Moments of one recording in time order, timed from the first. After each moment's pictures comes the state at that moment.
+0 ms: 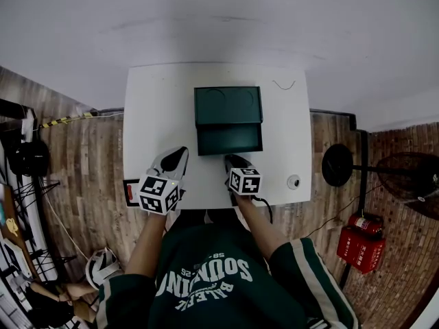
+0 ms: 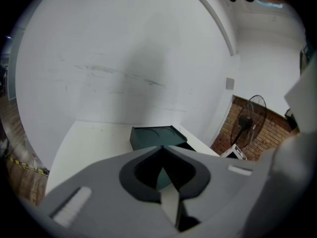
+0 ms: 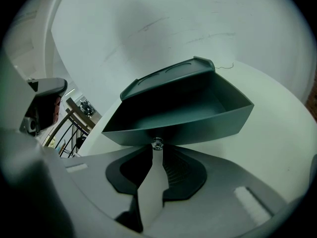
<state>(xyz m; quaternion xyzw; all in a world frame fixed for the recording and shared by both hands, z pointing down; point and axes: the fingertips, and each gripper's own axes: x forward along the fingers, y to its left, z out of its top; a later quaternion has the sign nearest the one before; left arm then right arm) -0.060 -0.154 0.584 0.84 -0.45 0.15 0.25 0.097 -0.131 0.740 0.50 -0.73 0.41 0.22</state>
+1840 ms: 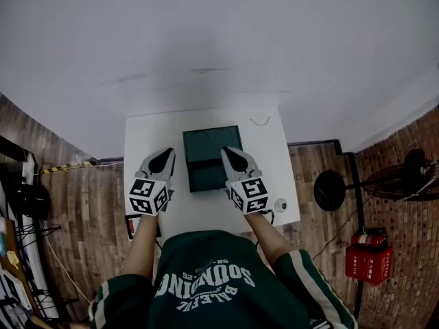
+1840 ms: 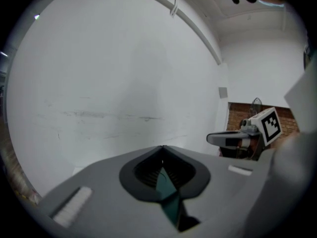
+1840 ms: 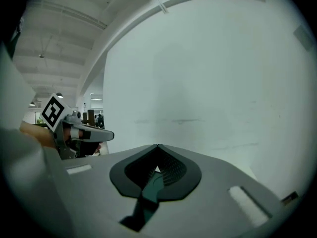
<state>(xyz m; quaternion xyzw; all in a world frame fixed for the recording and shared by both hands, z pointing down) -0.062 -0.229 0.472 0.87 -0.46 0.09 0.13 0.097 -0.216 0.456 0.51 -0.86 0.09 0.06</state>
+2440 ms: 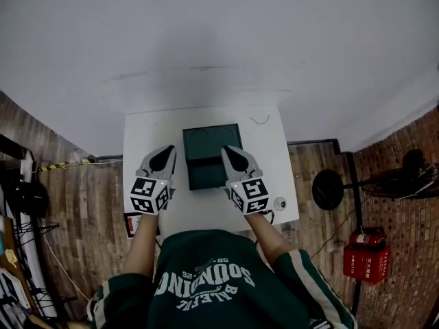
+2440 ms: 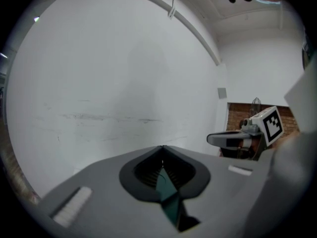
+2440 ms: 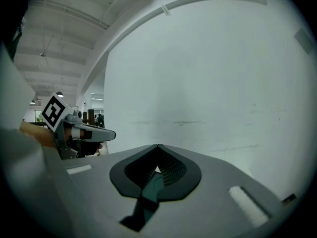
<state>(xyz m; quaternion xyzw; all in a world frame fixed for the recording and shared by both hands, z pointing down) -0.060 -0.227 0.466 0.87 -0.46 0.08 0.12 0.093 -0.211 0.449 0.51 -0.86 0.08 0.06</state>
